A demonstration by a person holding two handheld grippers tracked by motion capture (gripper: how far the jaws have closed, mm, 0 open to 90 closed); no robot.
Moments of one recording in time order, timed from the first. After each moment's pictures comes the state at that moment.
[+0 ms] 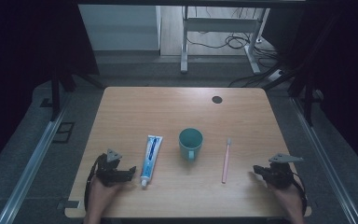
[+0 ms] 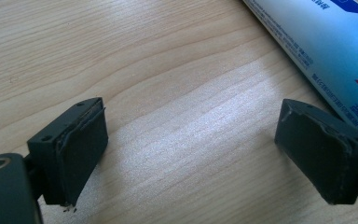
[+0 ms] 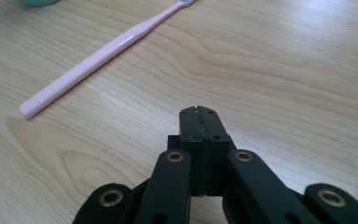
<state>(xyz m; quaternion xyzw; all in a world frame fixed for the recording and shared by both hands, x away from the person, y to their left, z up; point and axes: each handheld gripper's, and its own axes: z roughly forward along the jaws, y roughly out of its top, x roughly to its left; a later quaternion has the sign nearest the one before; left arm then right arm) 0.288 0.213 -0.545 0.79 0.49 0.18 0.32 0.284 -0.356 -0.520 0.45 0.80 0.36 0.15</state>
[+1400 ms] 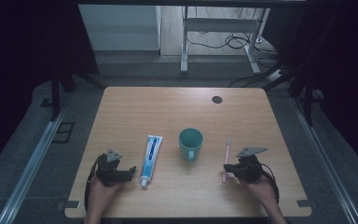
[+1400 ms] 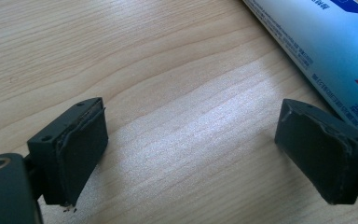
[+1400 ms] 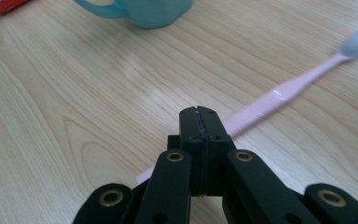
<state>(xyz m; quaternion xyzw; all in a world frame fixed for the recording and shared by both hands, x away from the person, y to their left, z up) 0.288 0.213 -0.545 0.79 0.49 0.18 0.32 0.306 -0.264 -0.513 0.38 0.85 0.37 0.07</state>
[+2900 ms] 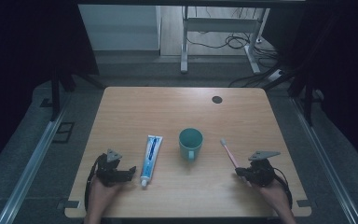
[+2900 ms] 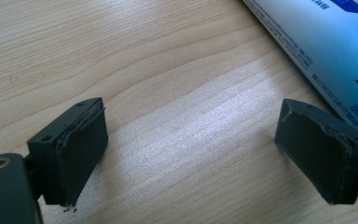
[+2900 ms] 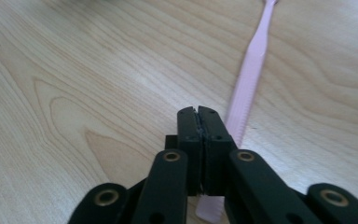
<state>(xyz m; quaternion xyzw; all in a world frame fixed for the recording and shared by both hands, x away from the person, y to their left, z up) 0.288 0.213 -0.545 0.79 0.49 0.18 0.32 0.295 -0.304 -0.514 0.40 0.84 0.34 0.08</state>
